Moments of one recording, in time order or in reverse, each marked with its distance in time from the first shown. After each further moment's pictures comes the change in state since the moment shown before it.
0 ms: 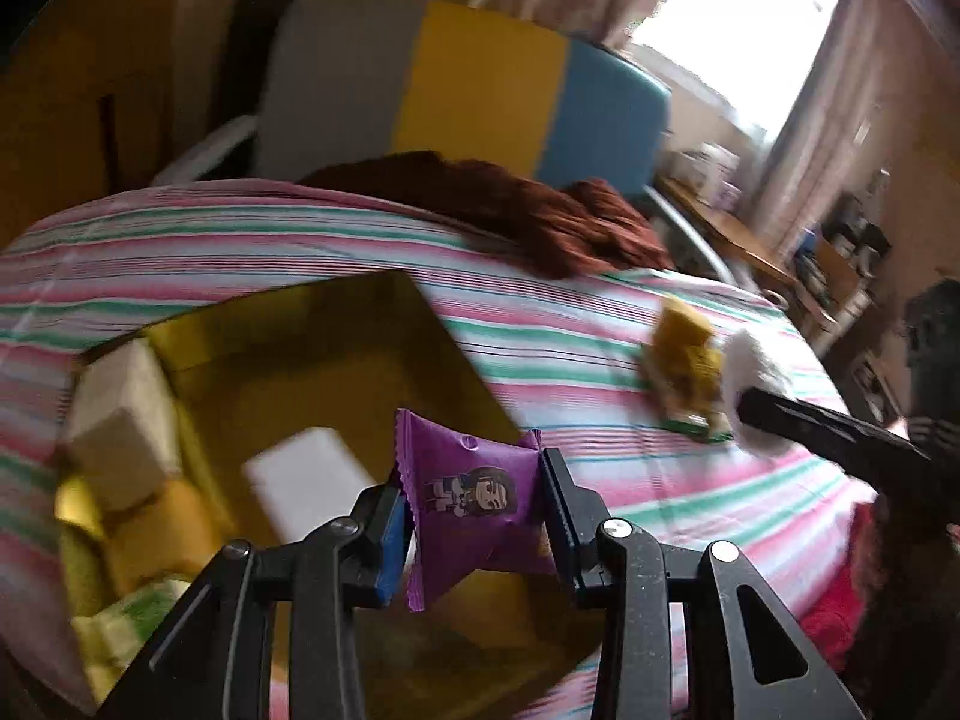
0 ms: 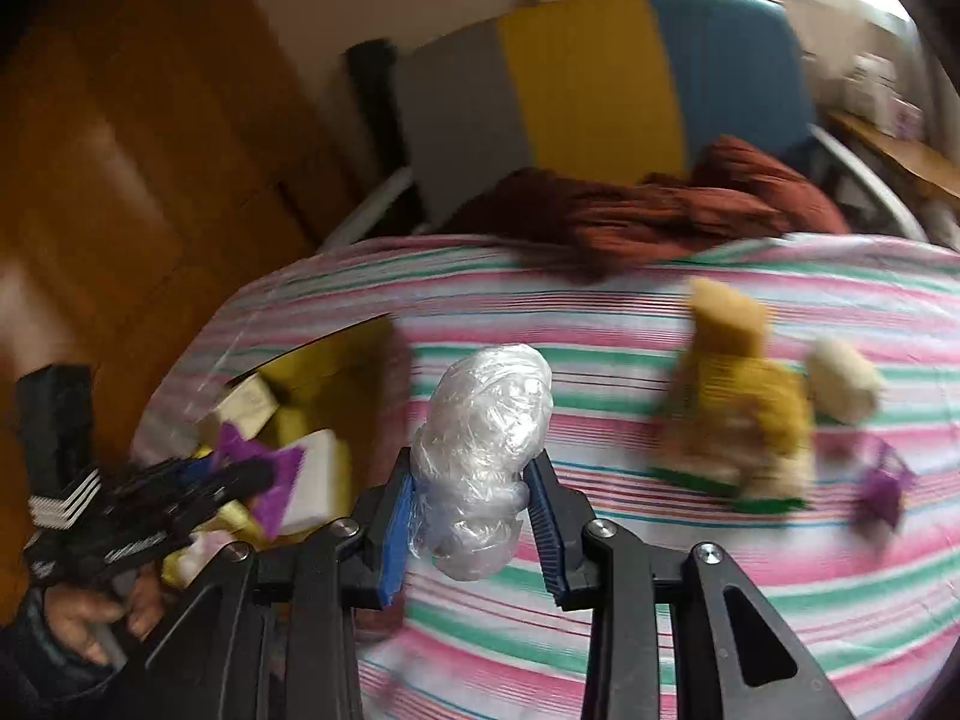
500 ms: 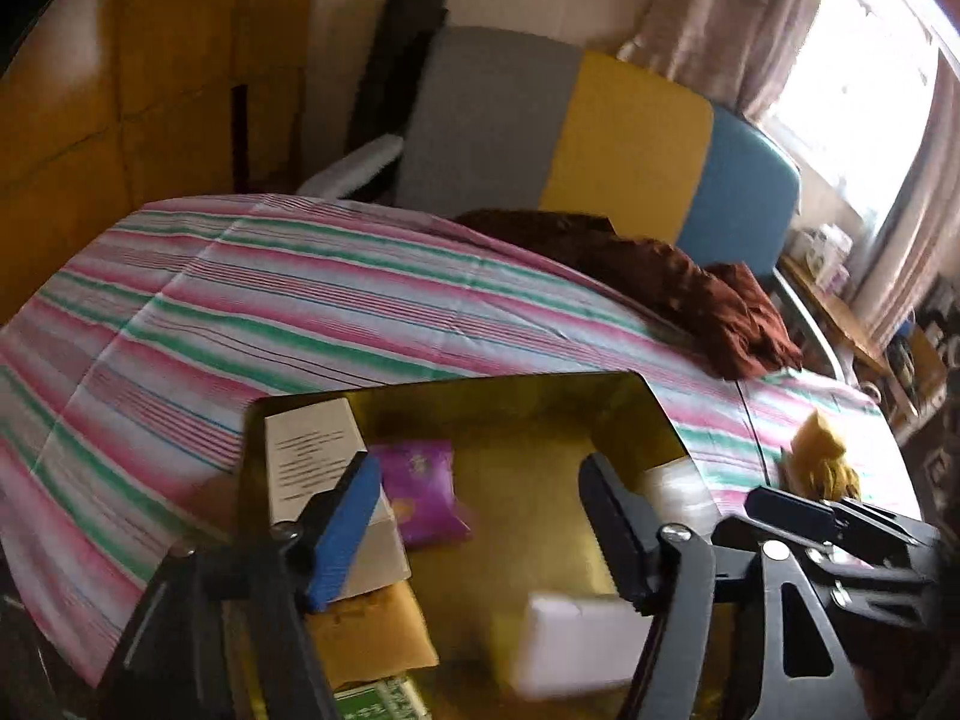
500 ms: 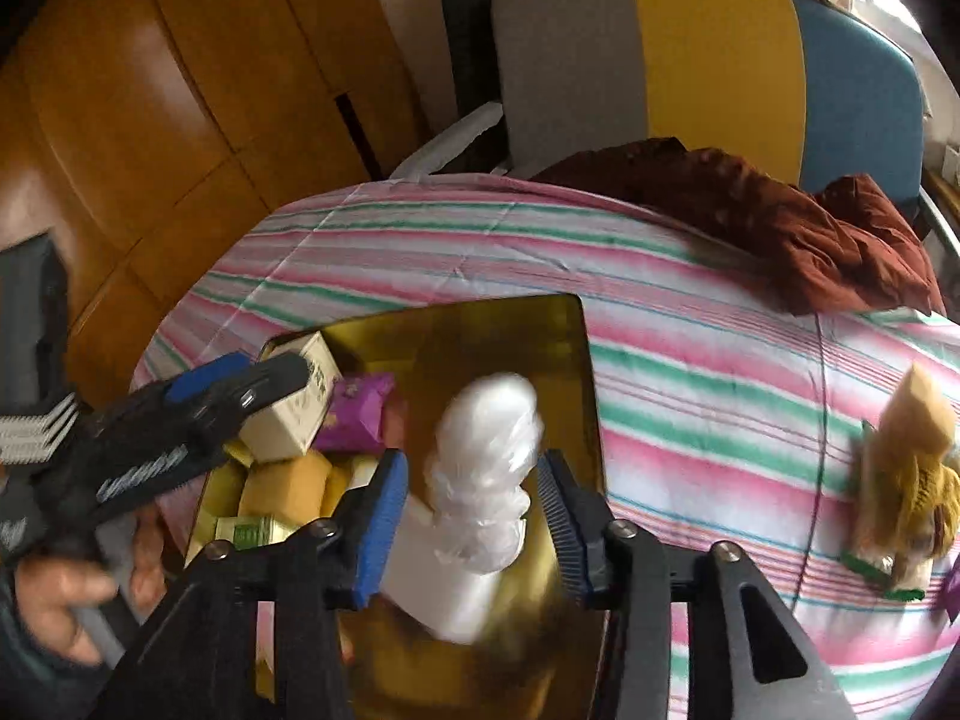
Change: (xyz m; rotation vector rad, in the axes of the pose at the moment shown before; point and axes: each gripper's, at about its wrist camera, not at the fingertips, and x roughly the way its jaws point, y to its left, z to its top) left arm -0.010 0.099 0.029 -0.156 -0.108 0.212; right arm 0.103 0.106 0.028 -0.121 0.112 -0.019
